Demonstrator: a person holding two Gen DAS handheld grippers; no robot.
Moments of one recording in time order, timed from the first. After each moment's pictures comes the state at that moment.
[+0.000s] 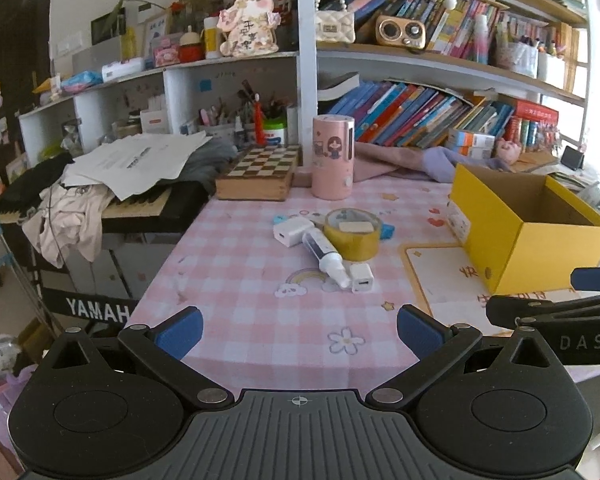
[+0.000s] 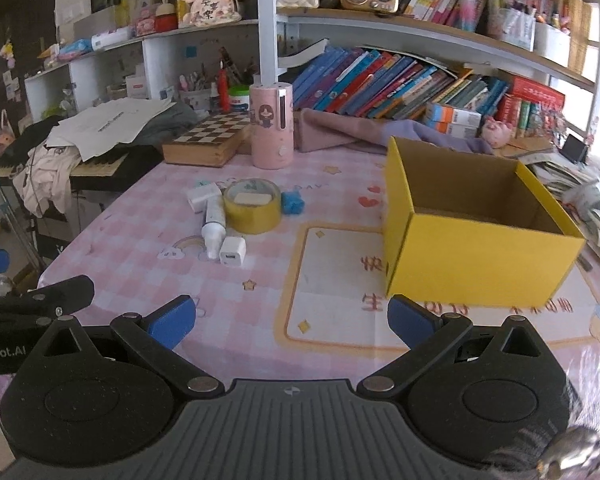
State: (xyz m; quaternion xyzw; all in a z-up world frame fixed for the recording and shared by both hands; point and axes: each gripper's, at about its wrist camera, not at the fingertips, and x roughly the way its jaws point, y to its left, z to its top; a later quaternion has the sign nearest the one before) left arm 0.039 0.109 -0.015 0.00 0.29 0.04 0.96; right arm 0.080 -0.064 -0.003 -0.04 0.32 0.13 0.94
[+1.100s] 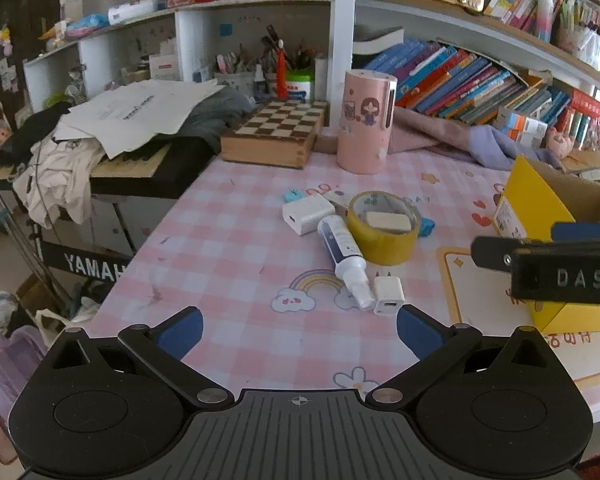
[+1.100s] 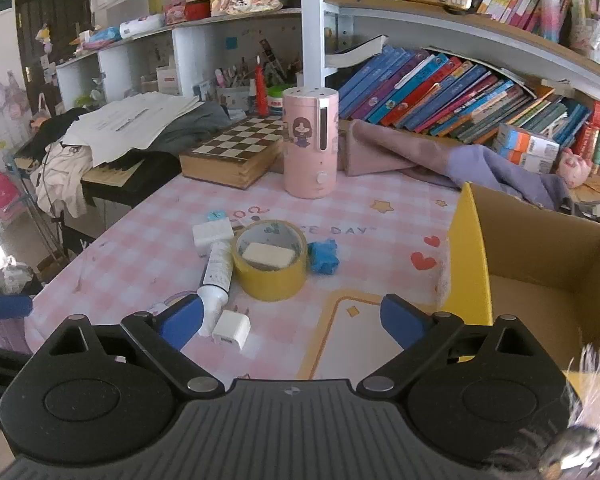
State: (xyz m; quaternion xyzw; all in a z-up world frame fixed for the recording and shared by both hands) left arm 0.137 0.113 -0.039 -0.04 0.36 0.09 0.93; right arm 0.217 -0.043 -0.010 -0.06 0.32 0.22 0.92
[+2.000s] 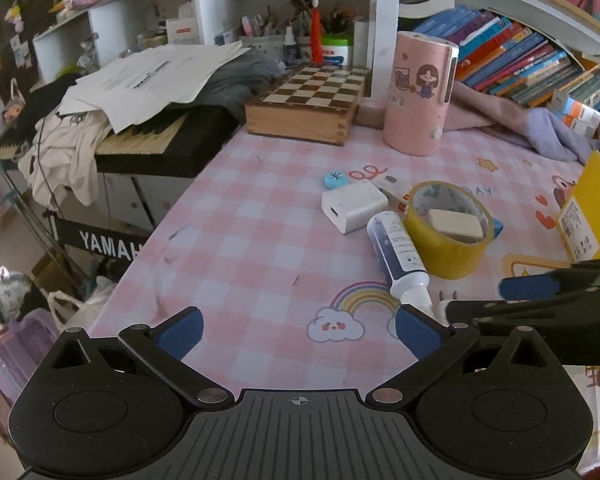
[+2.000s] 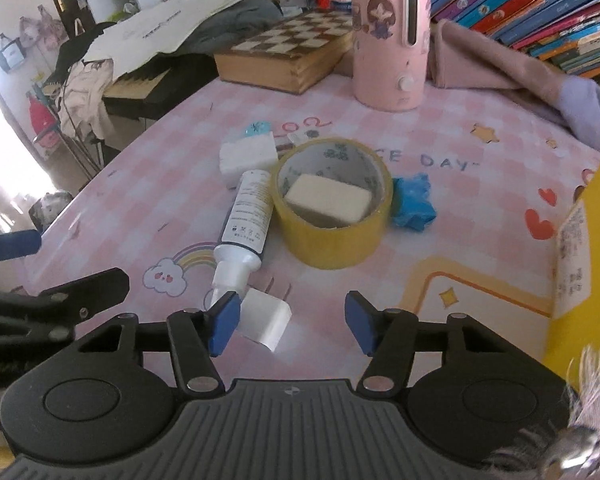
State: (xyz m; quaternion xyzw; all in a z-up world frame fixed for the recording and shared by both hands) left arm 0.201 0.144 -0.067 -0.04 0.41 0.13 0.90; right arm 0.302 0.015 -0.083 -0.08 0.46 0.31 0.83
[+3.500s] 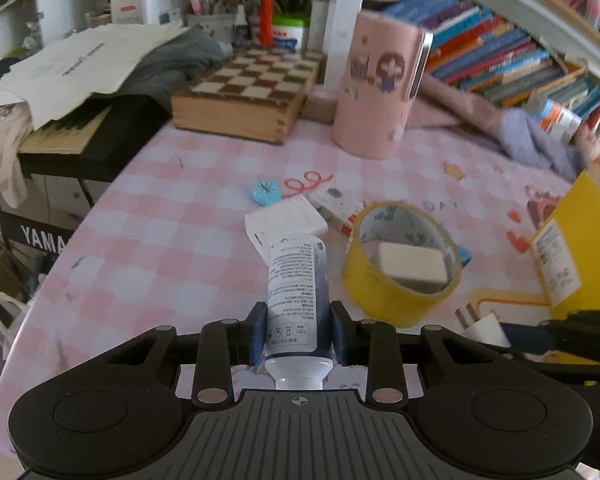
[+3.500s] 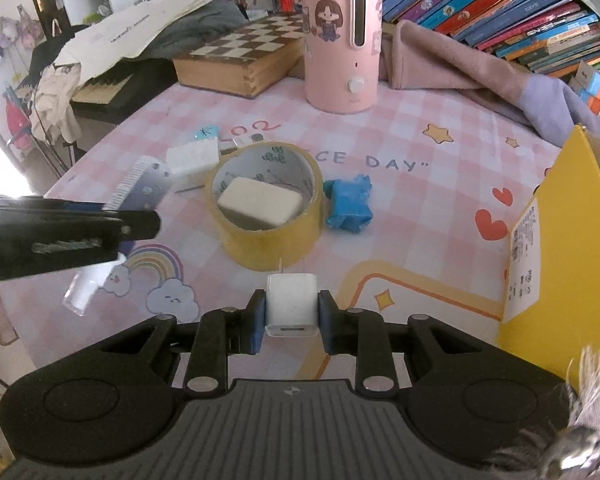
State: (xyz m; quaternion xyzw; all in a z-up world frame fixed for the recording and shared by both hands) left arm 0.268 0.136 -0.082 -0.09 0.42 0.06 0.90; right arm 0.314 -0.013 -0.079 -0.10 0.44 0.27 0.85
